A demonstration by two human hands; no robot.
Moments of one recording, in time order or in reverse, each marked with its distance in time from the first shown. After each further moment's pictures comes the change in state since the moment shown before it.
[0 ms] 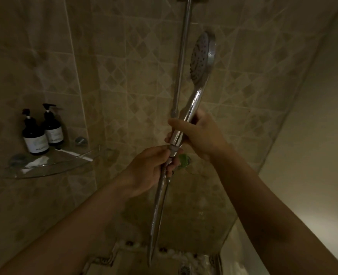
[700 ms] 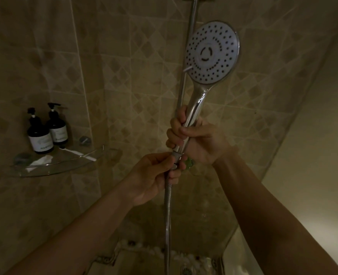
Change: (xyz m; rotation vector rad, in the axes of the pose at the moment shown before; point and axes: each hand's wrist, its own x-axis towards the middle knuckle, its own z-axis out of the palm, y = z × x) left_hand -0.007 -0.009 -0.003 -0.315 -0.086 -0.027; right_hand 0.006 0.002 0.008 0.668 -0.567 0.070
